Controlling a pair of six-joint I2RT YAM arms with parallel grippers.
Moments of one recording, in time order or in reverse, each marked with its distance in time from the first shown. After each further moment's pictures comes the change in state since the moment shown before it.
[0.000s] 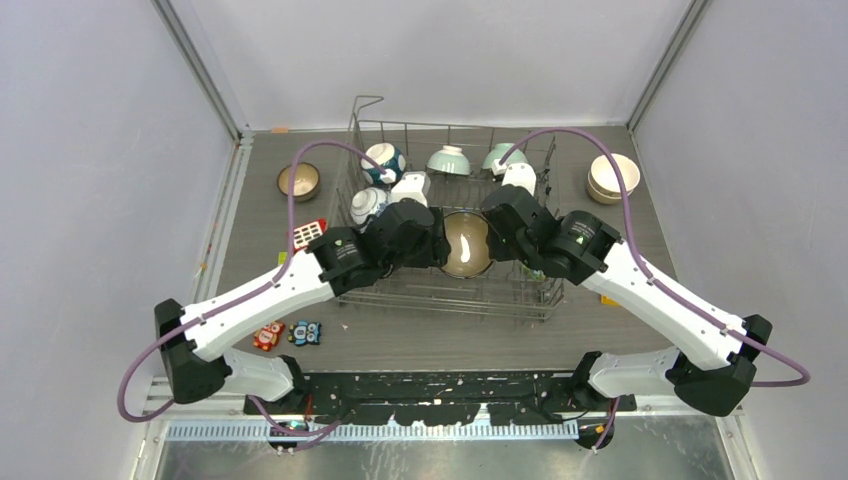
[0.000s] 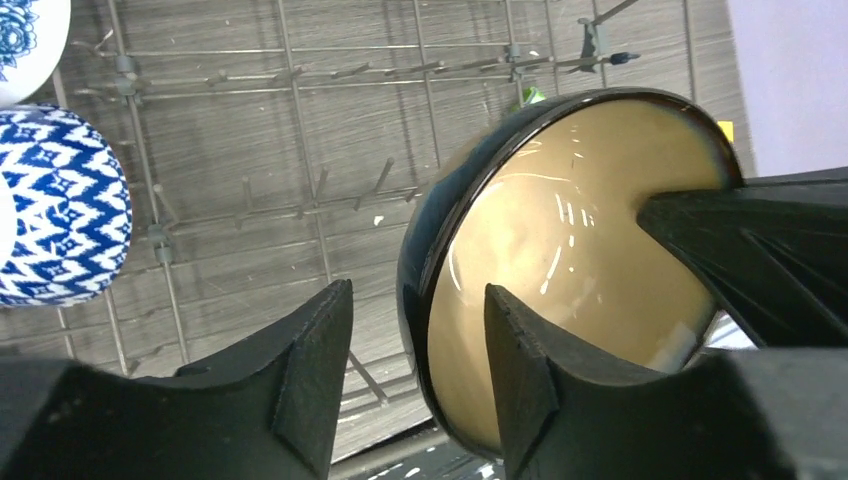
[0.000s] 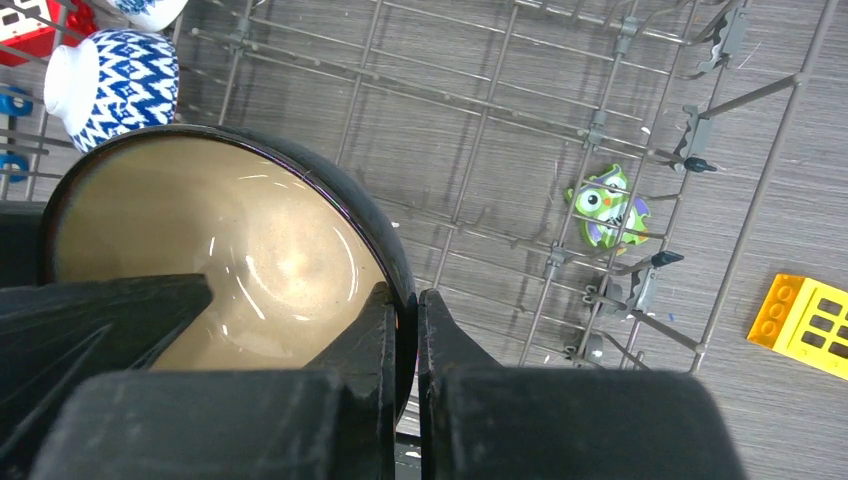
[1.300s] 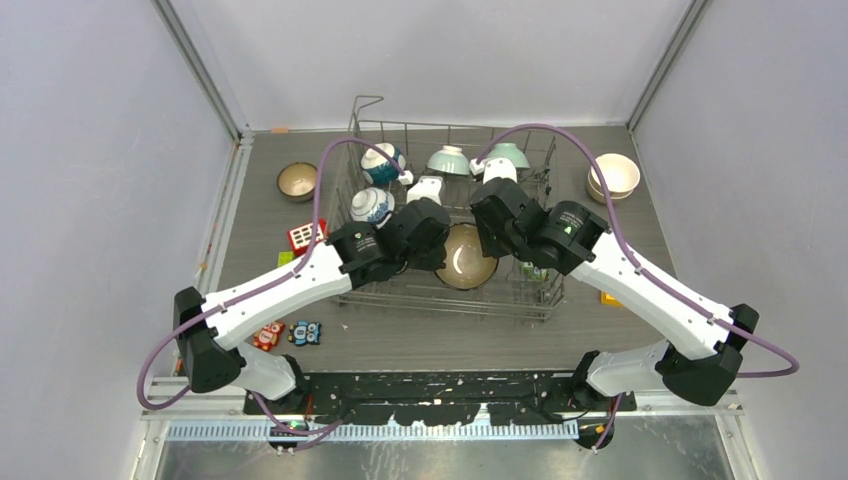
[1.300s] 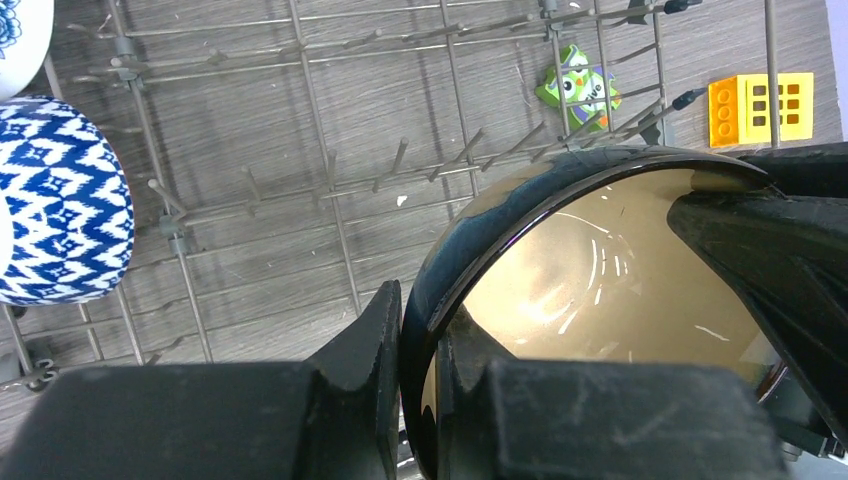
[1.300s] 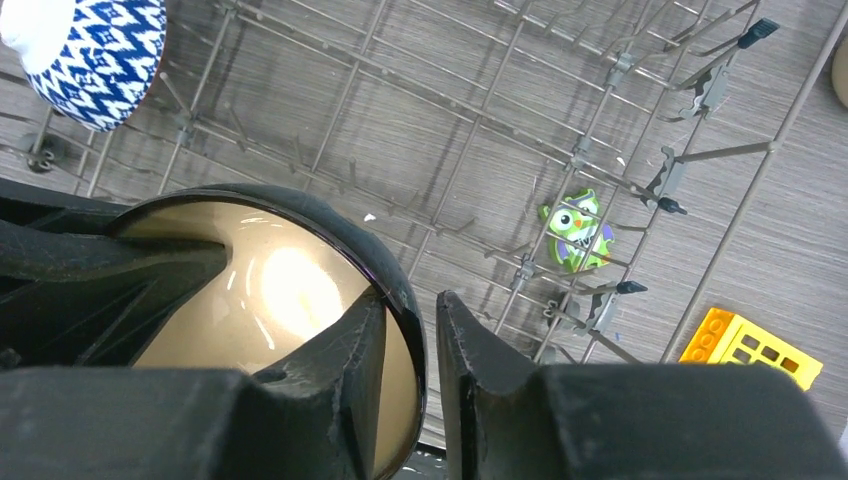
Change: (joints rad) left arm -0.010 0.111 0.067 -0.077 0.013 0.044; right arm 0.000 0.074 0.082 -0.039 -0.028 -0.158
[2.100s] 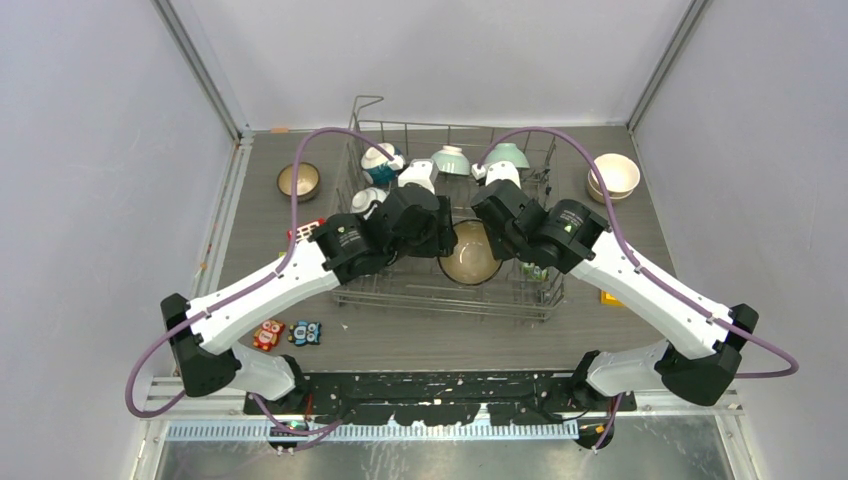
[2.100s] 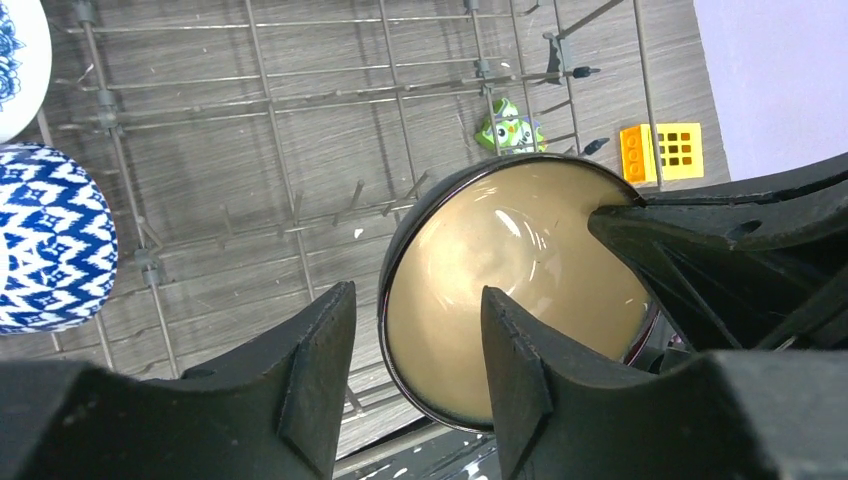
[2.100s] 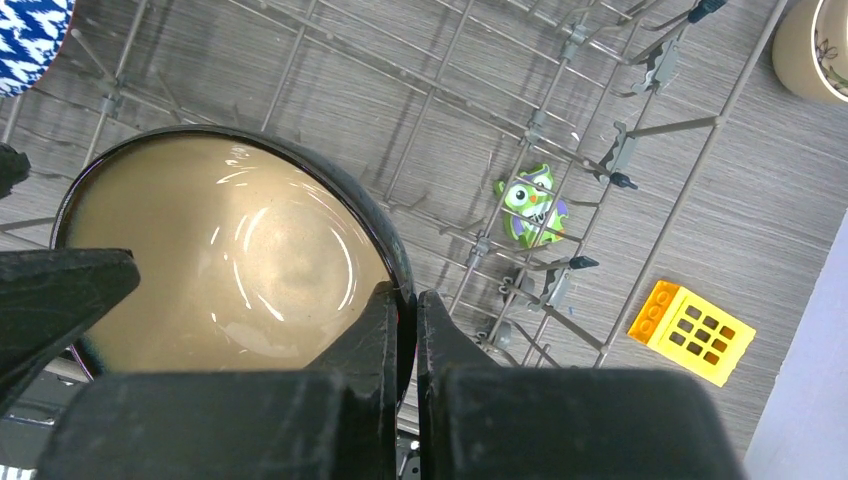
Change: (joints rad) left arm 0.024 -0.031 0.066 0.019 0.027 -0.013; right arm -0.007 0.003 0.000 -0.070 0.032 -0.039
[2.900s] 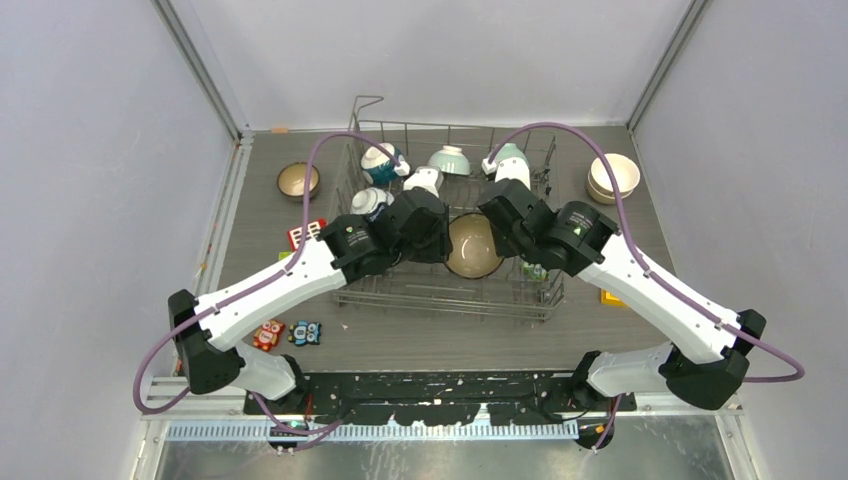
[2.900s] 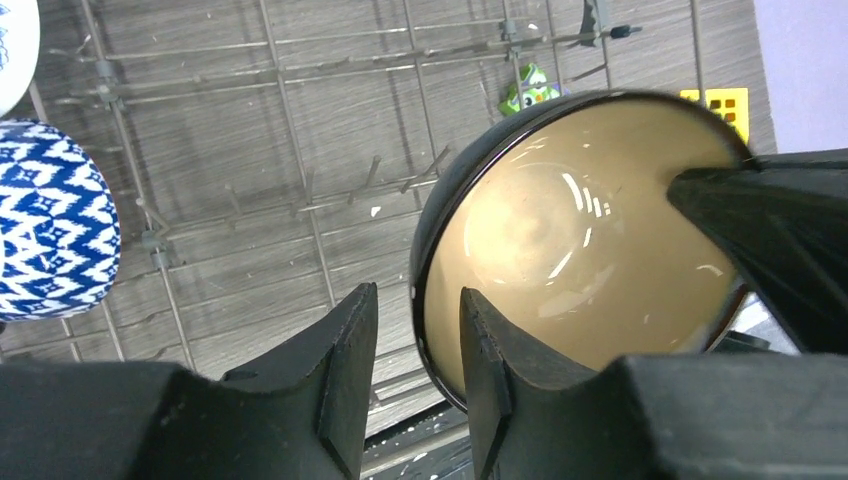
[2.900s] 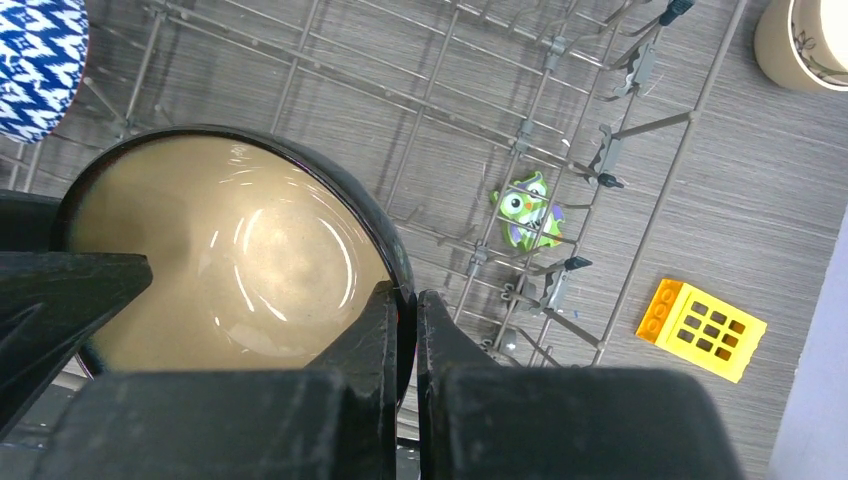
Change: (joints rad) left arm 0.003 0.029 0.003 -0.034 0.016 0.018; right arm 0.000 -0.026 0.000 0.006 0.042 0.048
